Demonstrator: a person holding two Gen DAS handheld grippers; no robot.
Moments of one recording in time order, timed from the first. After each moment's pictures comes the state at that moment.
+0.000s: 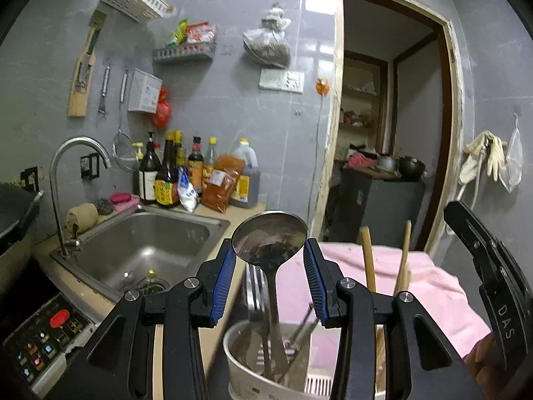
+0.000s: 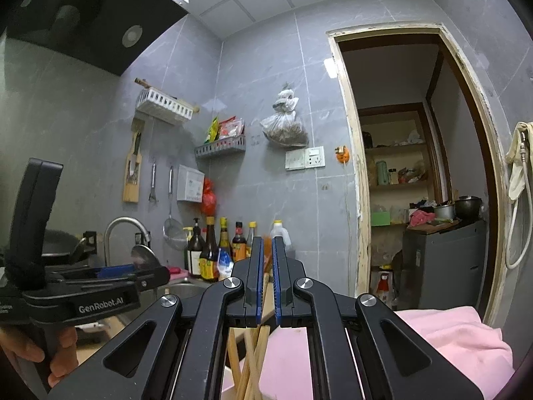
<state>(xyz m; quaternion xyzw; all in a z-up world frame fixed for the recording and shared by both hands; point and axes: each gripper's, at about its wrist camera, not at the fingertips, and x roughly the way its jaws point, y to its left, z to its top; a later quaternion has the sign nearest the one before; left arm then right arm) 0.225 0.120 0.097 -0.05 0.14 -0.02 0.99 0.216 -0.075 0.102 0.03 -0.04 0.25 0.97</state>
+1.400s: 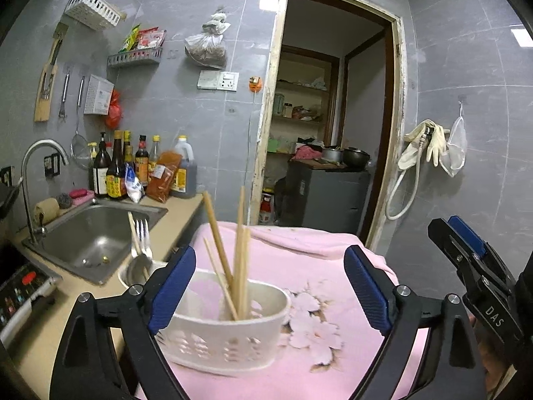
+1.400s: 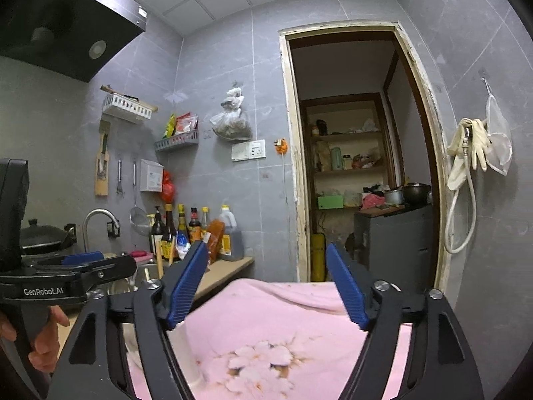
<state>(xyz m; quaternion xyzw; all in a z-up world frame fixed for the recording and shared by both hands) 0.148 0.019 0.107 -0.05 0.14 -0.11 0.98 0.146 -0.213 0.108 0.03 0.00 0.17 0.99</state>
